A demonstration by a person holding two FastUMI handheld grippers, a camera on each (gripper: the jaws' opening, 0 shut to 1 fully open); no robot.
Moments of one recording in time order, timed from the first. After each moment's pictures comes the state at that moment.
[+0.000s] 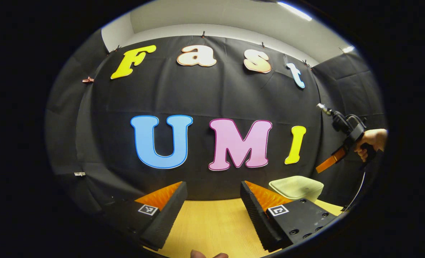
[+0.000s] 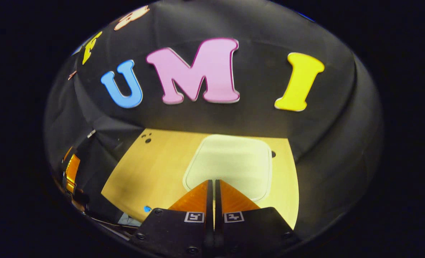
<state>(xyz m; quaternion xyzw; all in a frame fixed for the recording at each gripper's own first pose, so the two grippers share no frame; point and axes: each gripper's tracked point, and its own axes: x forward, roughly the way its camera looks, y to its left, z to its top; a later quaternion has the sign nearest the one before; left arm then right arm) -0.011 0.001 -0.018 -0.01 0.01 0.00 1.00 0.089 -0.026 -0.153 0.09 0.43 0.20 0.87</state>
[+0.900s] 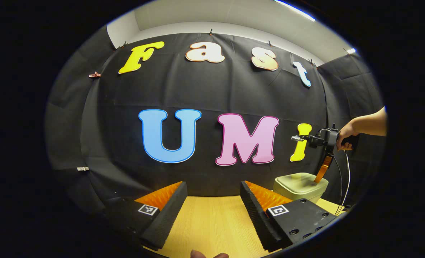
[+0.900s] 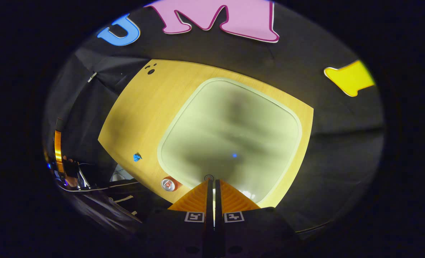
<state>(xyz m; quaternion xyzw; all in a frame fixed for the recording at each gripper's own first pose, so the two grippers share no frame) -0.017 0.023 -0.039 -0.02 0.02 0.02 1.00 0.095 -0.022 -0.230 -0.05 0.64 0.30 0.70</state>
